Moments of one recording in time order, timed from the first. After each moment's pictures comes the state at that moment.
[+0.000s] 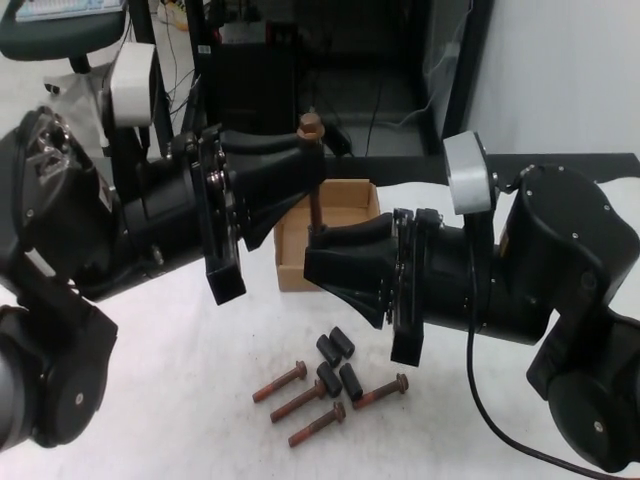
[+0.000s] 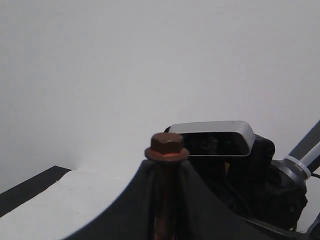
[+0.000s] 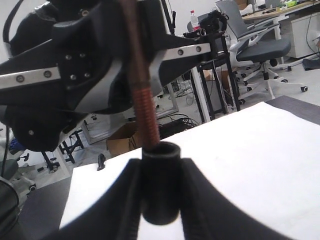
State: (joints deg) left arm -24.0 77.8 -29.9 -63.0 52.9 -25.7; right arm 32.9 85.0 -32.7 -51.2 -44.0 19.5
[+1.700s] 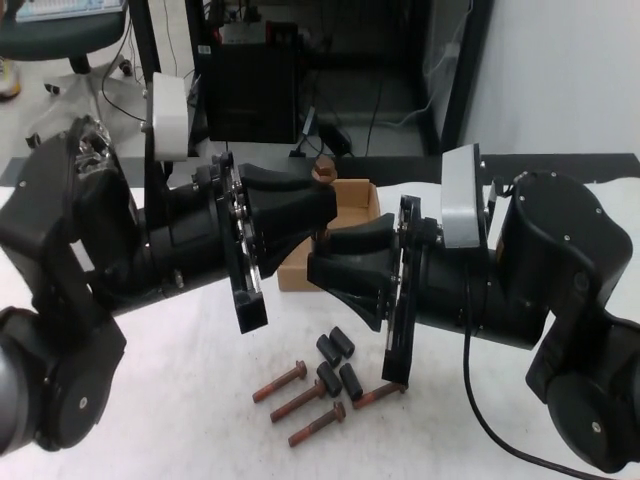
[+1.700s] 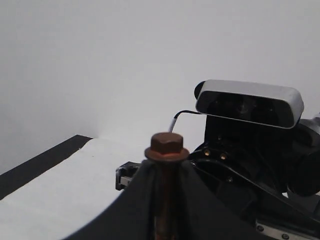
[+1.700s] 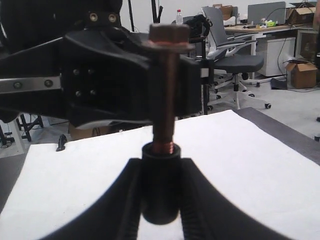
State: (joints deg) left arm -24.1 77.8 -29.9 -51.1 50.8 -13.0; right arm 32.7 85.7 -32.4 -49.7 -41.6 6.0
